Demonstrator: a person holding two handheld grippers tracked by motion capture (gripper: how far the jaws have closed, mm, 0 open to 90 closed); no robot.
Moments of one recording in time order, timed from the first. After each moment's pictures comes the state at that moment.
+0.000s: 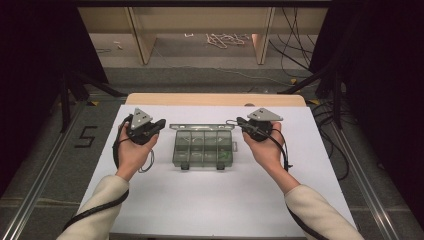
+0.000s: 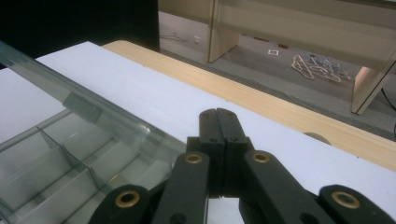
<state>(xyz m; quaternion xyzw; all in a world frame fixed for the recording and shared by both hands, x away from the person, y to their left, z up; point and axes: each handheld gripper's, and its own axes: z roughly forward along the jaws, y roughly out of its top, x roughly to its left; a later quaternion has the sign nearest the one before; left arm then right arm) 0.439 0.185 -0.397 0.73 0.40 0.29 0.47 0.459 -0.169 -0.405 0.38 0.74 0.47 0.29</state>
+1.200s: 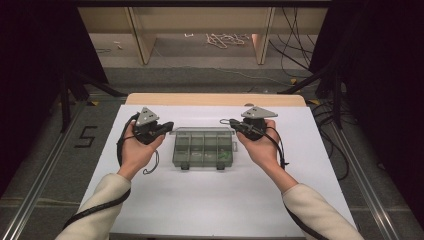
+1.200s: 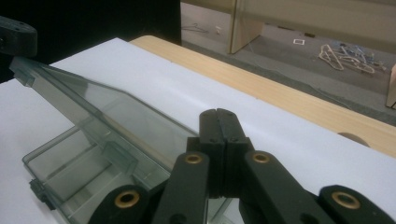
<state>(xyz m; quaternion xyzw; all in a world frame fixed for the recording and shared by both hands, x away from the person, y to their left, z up) 0.435 0.170 -0.393 0.76 0.39 0.23 0.47 0.454 -0.154 -0.395 0.37 0.76 0.47 0.23</state>
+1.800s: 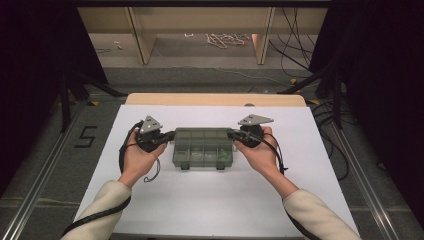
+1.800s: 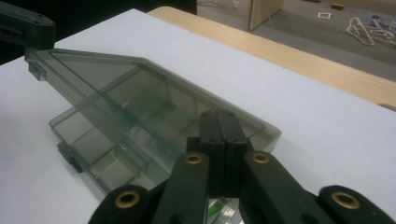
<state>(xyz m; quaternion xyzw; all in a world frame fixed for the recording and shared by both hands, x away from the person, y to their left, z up) 0.423 0.166 -0.411 0.78 0.39 0.21 0.45 0.444 -0.150 -0.412 0.37 0.79 0.45 0.19</state>
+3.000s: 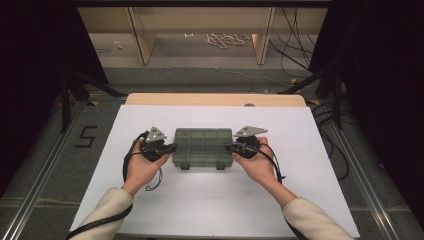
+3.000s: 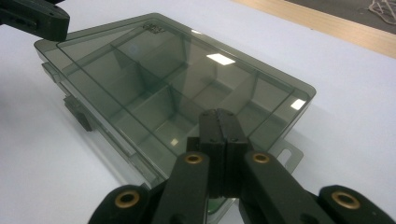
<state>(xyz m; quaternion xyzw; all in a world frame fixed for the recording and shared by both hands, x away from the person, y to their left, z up) 0.416 0.162 -0.437 0.80 0.39 0.18 0.41 0.430 -0.144 -0.441 0.37 0.81 0.42 0.16</state>
